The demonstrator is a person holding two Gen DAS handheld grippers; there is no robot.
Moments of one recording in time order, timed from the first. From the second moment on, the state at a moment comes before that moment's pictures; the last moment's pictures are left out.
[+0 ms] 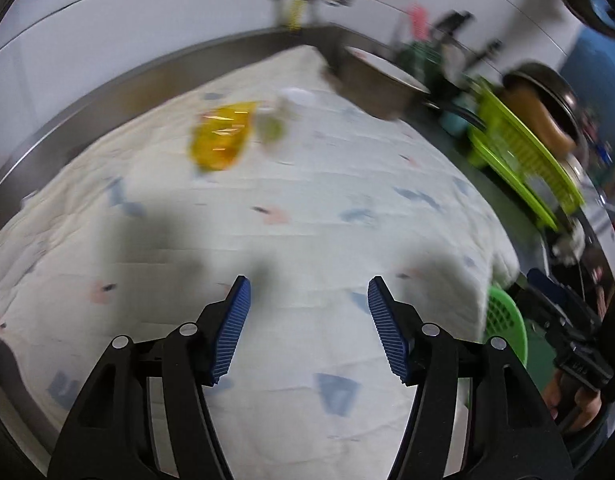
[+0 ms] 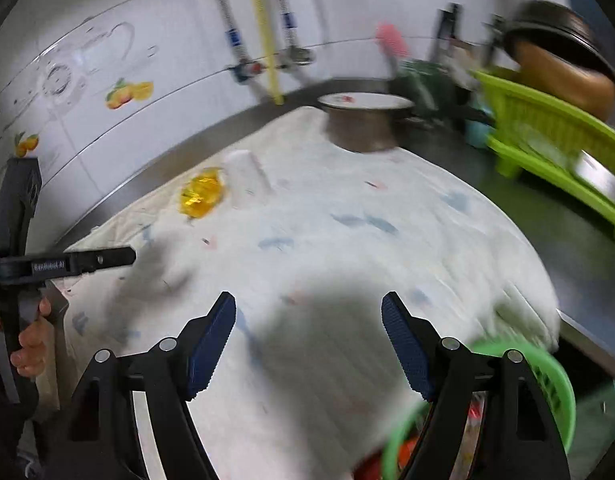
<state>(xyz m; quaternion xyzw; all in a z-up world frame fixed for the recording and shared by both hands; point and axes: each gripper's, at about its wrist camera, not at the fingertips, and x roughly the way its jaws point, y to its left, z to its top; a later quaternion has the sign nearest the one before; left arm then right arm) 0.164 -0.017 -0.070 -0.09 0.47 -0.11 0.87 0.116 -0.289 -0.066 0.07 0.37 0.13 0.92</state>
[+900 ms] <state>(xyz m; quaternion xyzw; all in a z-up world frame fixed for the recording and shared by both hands) 0.204 0.073 -0.091 -0.14 0.47 -0.03 0.87 0.336 -0.141 -0.096 -0.02 0.38 0.20 0.90</state>
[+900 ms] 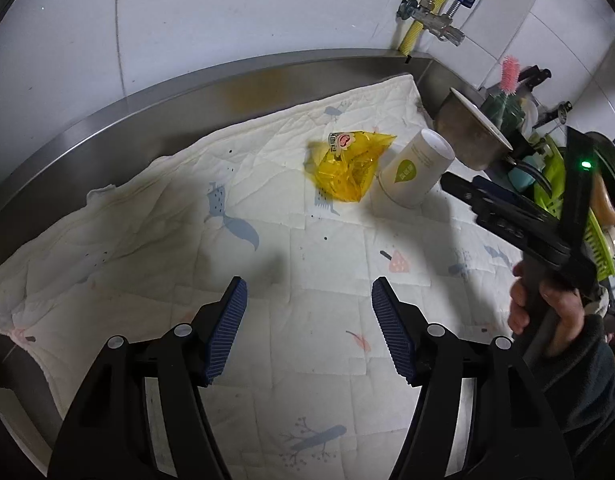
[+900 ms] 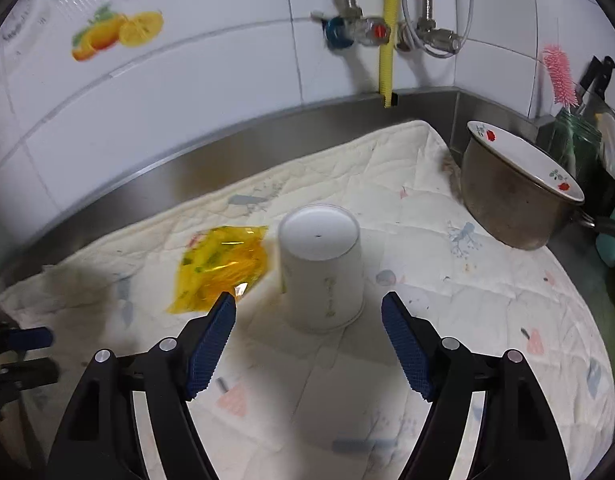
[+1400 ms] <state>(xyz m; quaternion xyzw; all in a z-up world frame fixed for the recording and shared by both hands) 0.234 0.068 -0.094 -0.13 0.47 -0.03 0.87 0.393 -0.138 -0.124 0.00 0.40 0.19 0.89</state>
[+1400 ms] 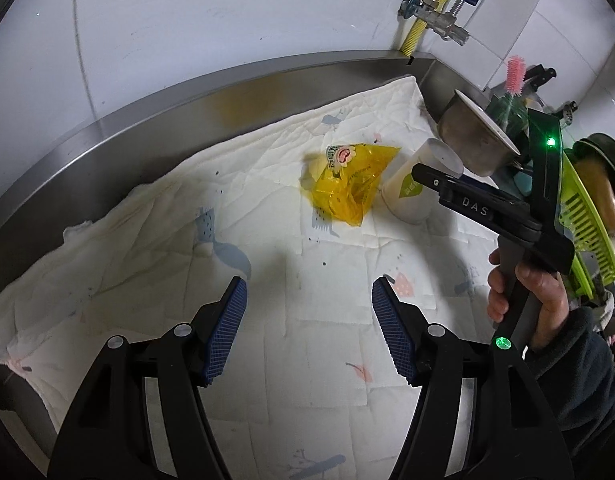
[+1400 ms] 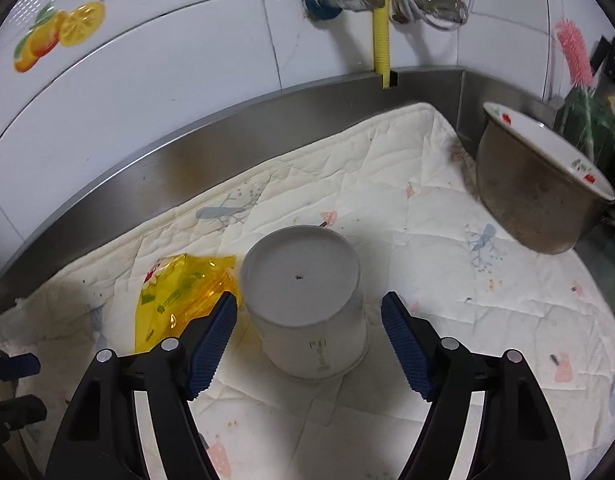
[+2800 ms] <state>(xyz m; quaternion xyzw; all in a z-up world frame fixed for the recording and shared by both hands) 0.375 0.022 -0.145 -0.07 0.48 -0.10 0.87 0.153 -0.258 -0.071 0.02 0.34 0.14 0.93</state>
